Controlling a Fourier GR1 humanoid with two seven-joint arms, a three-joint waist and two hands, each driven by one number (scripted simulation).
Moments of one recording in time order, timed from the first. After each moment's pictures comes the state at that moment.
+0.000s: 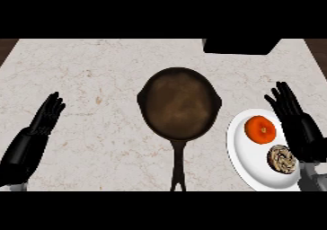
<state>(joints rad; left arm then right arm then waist) 0.05 0.50 -0.16 -1.65 0.26 0.09 -0.19 -0.08 -0.44 0.15 -1.49 -0.43 -0.11 -0.15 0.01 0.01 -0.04</state>
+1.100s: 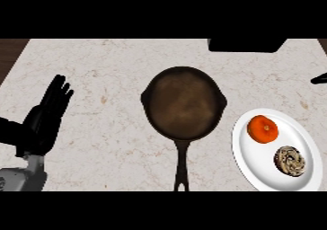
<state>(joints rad) -0.12 0.38 -0.13 -1.58 0.35 0.23 0.09 -0.35 -0.95 0.06 -1.41 -0.26 0.67 -0.61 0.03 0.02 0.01</state>
